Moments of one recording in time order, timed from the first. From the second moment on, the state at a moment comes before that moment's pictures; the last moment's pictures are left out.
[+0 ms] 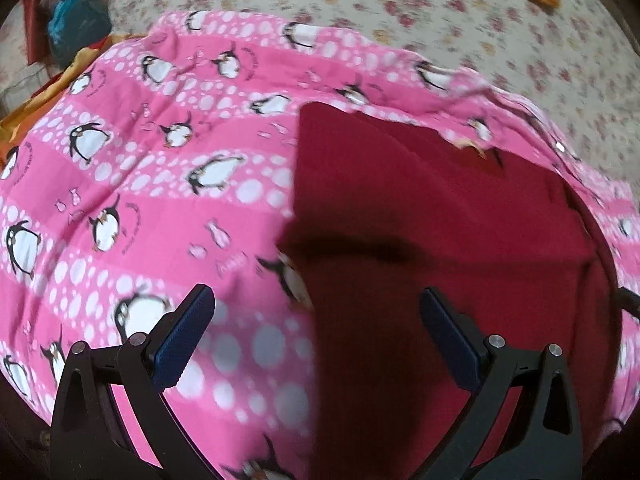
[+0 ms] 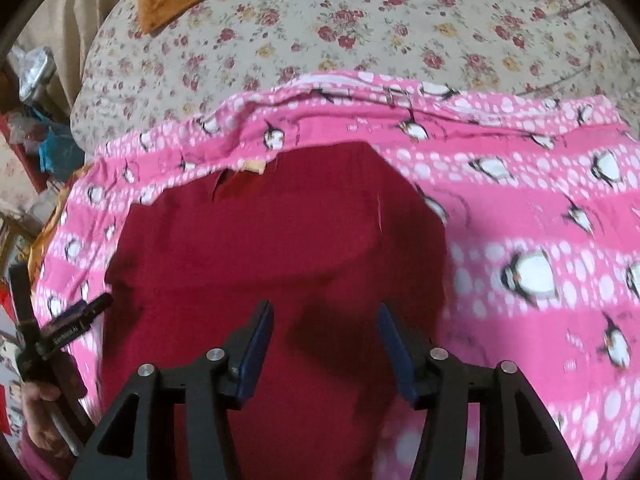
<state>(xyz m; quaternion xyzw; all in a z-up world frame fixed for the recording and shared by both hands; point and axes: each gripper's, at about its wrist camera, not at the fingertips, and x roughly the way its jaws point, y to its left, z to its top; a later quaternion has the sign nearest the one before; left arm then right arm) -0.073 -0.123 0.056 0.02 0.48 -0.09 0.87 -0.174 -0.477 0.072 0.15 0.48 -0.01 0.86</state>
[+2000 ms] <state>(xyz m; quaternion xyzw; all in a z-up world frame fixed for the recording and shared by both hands) -0.142 -0.086 0.099 -0.06 0.47 -0.17 0.87 -0.231 -0.337 0.049 0.18 0.52 0.30 0.78</state>
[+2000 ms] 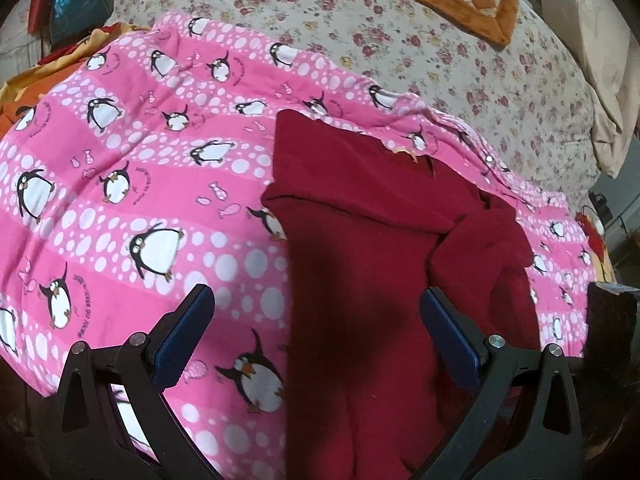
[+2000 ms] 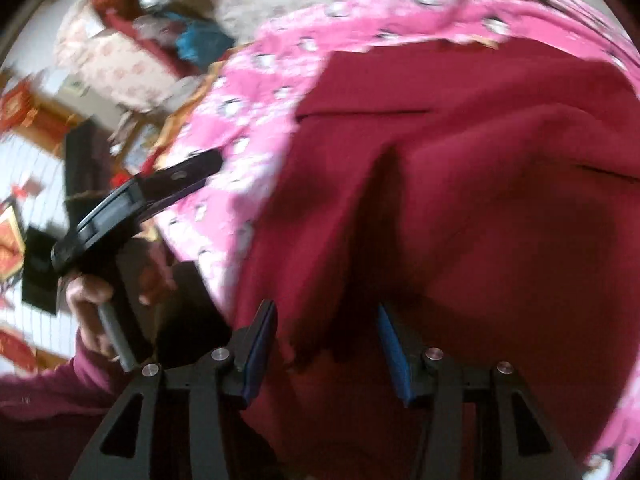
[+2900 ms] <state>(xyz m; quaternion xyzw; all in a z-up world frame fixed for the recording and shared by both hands) -0.212 -0.137 0.070 -0.04 0.52 -0.26 0.81 -0.275 -0.405 0.044 0.26 0.49 0.22 0.80</state>
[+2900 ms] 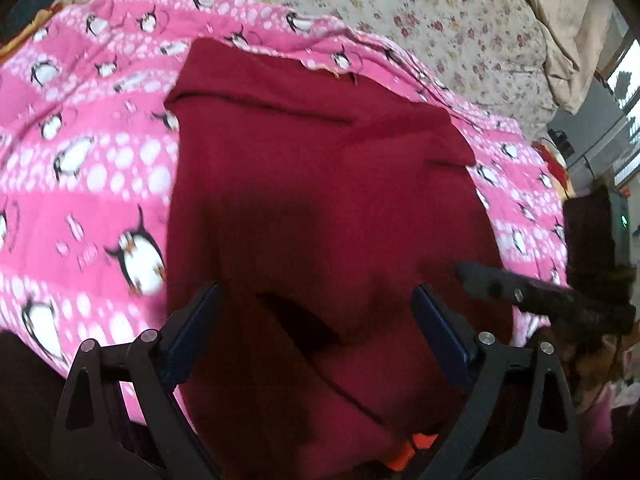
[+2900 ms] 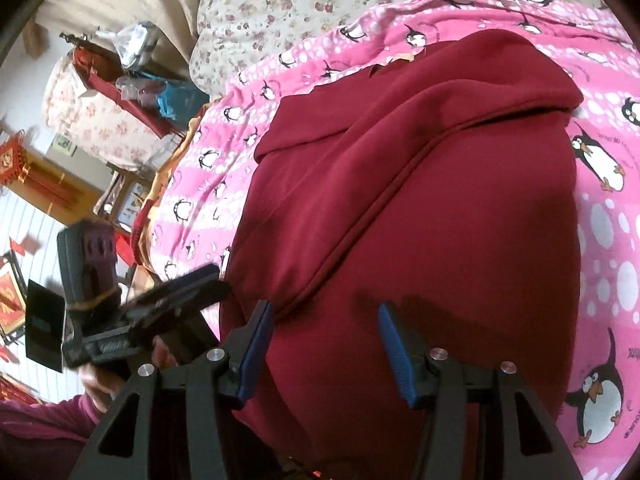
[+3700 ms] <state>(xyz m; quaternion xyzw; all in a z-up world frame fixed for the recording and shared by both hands) -0.182 -0.139 0.066 -0.07 0.53 -0.24 0.81 -0.275 -0.444 0.037 0.33 0.46 0.17 0.81</state>
